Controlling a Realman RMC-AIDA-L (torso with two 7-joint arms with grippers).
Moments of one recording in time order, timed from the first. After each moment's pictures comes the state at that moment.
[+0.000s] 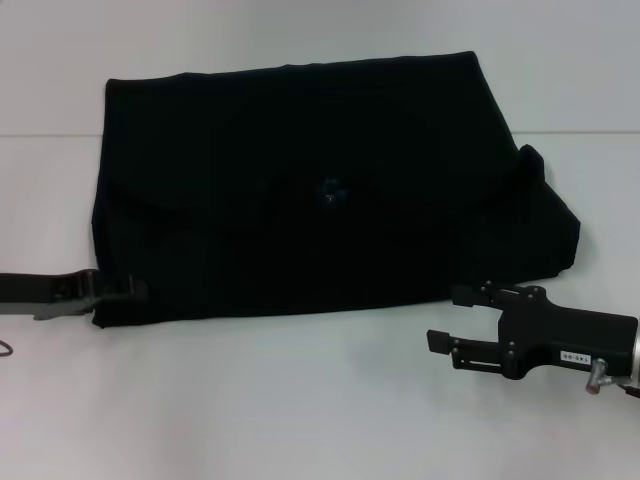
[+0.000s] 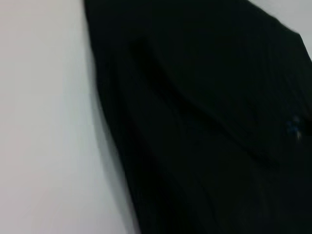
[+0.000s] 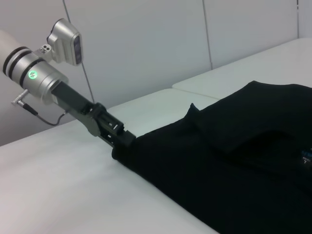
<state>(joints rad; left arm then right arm) -0.61 -1.89 0.64 0.45 2.28 1.21 -2.27 0.55 2.09 -0.59 -0.45 -2.07 -1.42 1.16</state>
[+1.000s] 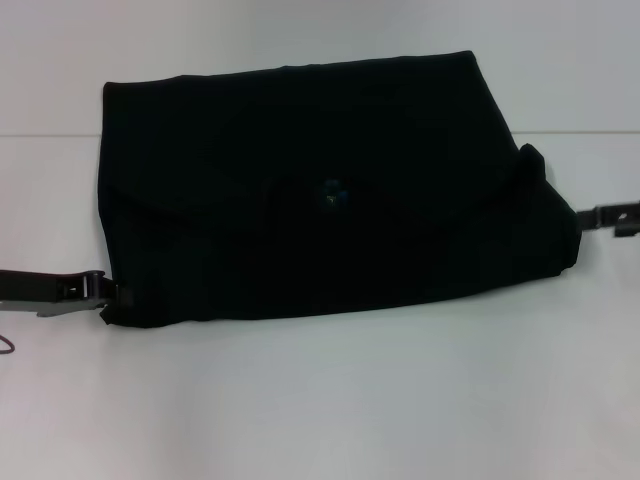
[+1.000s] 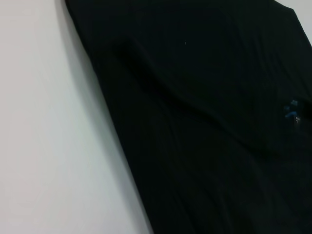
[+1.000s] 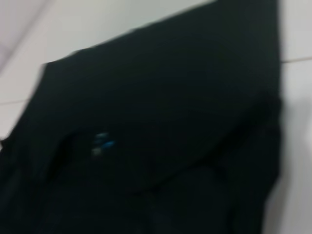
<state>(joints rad) -0.62 -1.89 0.69 0.47 2.28 1.22 -2.27 0.67 1.89 -0.60 -0.73 -2.38 -1.40 2.30</state>
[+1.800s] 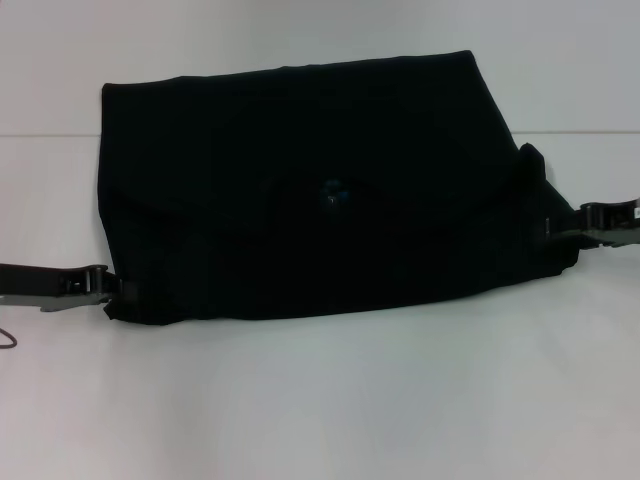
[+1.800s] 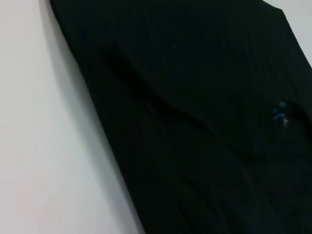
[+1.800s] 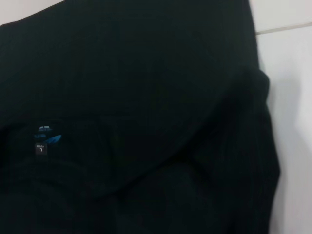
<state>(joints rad) -0.63 -1.88 0.69 0.47 2.28 1.24 -2.27 0.81 1.92 -0.66 -0.57 -2.57 -1.15 2.48</state>
